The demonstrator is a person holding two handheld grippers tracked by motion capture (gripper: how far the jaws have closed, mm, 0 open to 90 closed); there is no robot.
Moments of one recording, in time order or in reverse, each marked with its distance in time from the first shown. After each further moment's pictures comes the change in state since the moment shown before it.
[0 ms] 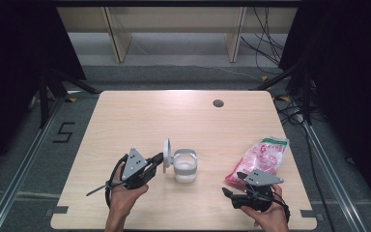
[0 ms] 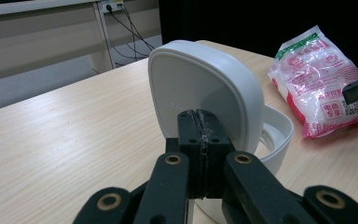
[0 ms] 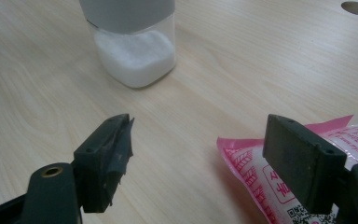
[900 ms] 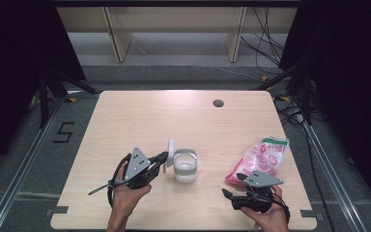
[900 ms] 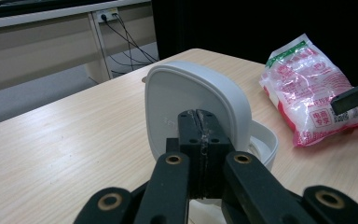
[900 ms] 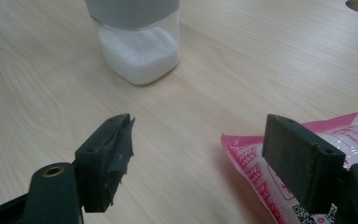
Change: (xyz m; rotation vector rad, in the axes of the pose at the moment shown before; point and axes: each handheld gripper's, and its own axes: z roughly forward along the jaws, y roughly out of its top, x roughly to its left) left arm -0.007 0.010 0.004 -0.043 -0.025 0.054; right arm 0.001 -0.001 0.000 0.008 0.024 -0.018
